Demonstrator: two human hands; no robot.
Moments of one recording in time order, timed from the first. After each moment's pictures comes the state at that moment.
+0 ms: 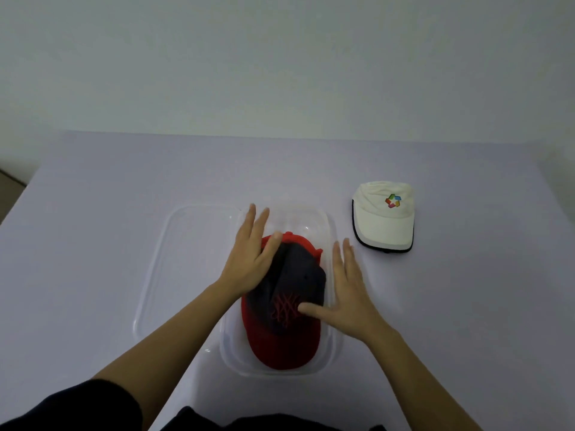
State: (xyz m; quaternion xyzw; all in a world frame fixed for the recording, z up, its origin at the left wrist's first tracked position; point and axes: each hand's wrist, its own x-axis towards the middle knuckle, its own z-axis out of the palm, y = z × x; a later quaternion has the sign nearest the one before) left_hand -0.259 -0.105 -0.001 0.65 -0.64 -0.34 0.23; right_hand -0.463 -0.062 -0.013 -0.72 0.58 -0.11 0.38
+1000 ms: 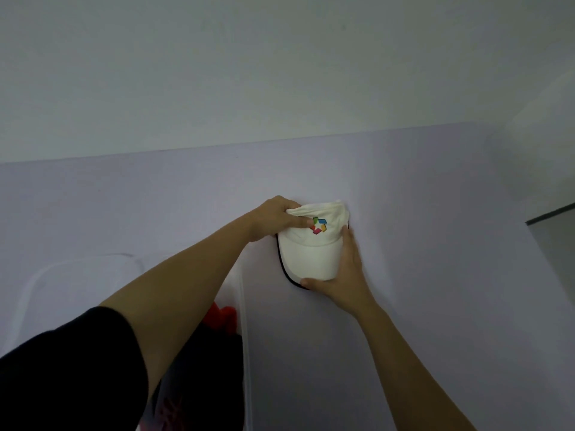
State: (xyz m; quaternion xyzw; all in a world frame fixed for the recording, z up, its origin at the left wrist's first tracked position) left_hand -0.446 -0.315 -0.045 0.49 -0.61 -0.62 0.08; right_hand -0.606 -0.187 -0.092 -0.52 0.70 -0.26 0.41
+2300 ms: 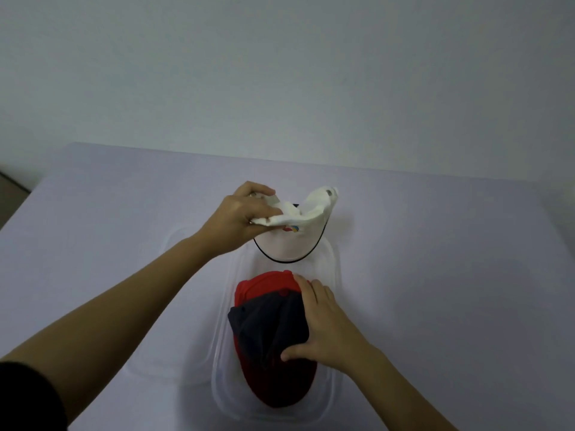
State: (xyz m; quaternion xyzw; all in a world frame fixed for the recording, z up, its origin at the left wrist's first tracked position) left_hand -0.211 -0.191 0.060 0.44 -0.83 -0.15 0.32; right_hand -0.429 -0.088 0.011 -0.79 0.49 -0.01 0.37
